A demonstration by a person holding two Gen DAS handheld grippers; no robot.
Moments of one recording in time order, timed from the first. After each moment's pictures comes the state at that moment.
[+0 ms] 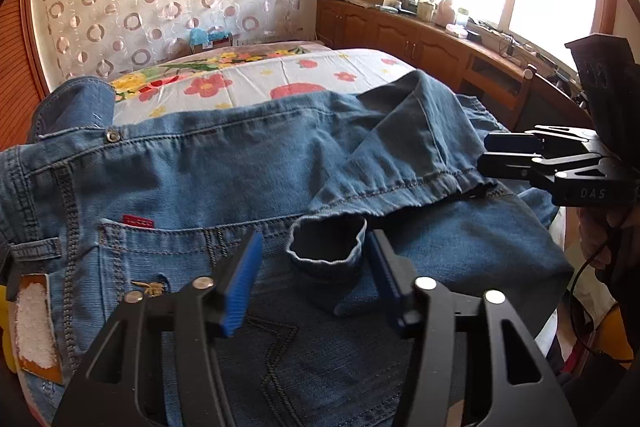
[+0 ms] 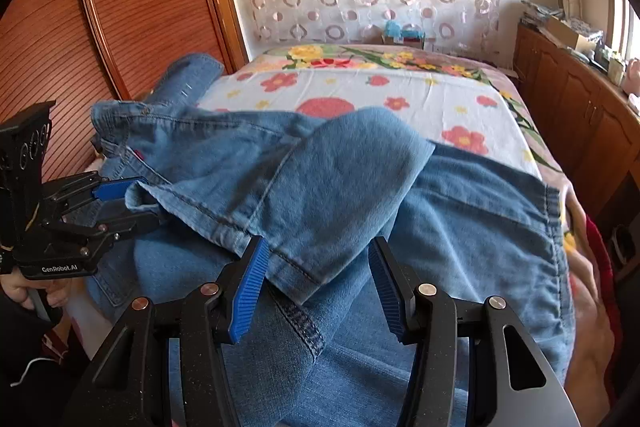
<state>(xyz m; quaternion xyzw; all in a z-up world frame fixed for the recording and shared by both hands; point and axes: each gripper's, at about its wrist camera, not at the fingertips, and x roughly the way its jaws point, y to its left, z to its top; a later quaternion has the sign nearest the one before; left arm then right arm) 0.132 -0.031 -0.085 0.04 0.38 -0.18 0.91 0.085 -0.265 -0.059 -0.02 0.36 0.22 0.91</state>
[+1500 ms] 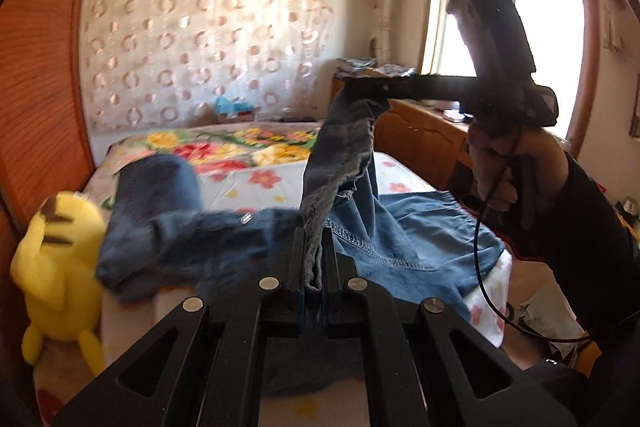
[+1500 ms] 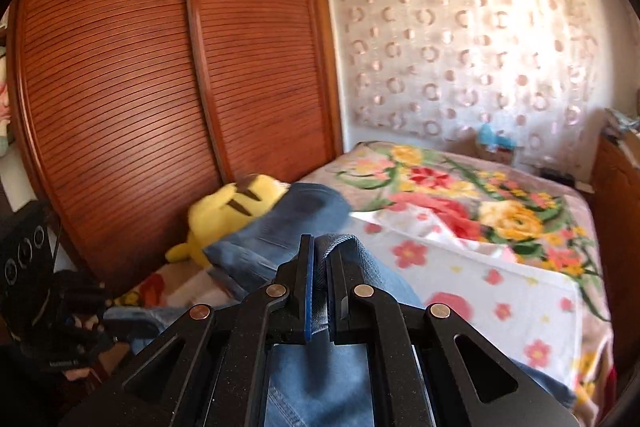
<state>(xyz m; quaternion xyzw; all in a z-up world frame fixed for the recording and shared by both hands) 0.030 0.068 0.035 -0.02 0.26 -0.16 0.95 0.089 -0.176 0.091 -0.04 0.21 0.38 0.90</state>
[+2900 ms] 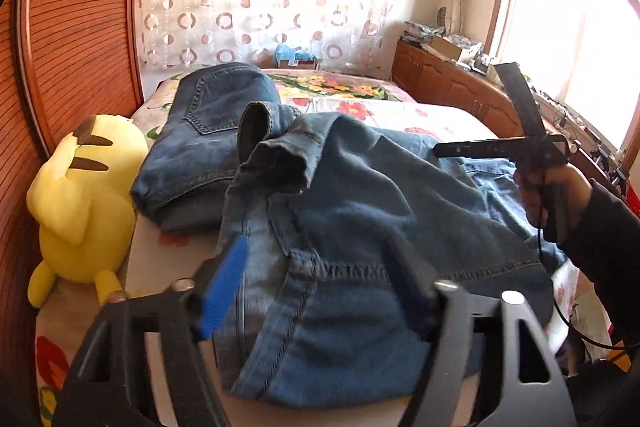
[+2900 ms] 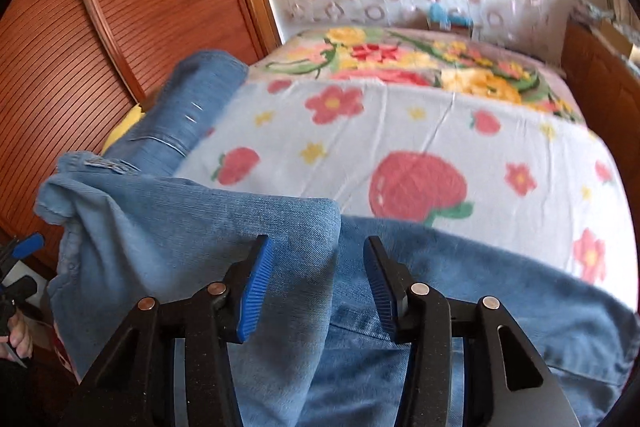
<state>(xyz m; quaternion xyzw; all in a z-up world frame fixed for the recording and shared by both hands) 0.086 0.125 -0.058 -0.04 0.34 -0.07 0.94 0.214 -0.168 -0.024 -0.02 0.39 0.29 0.87</state>
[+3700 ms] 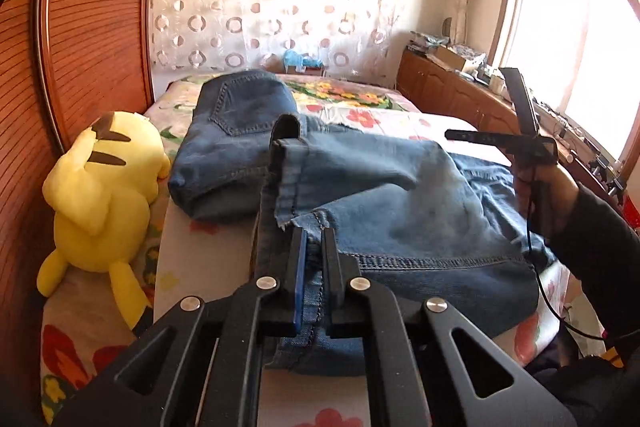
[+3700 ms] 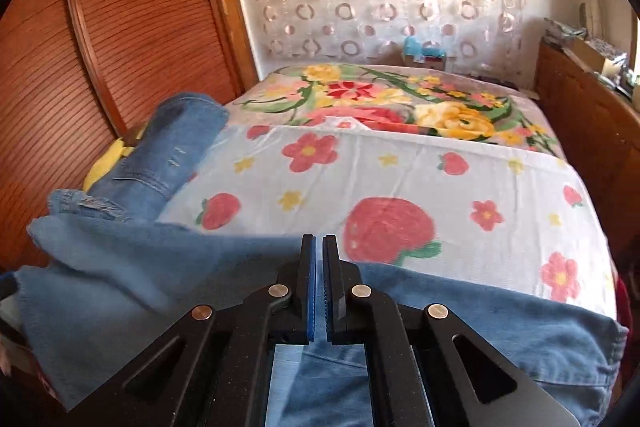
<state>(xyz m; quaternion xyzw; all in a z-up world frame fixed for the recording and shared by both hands) 0.046 0.143 -0.040 -0.06 0.33 -0.06 0.94 0.188 -0.178 -0.014 -0.01 0.32 0.24 0.92</state>
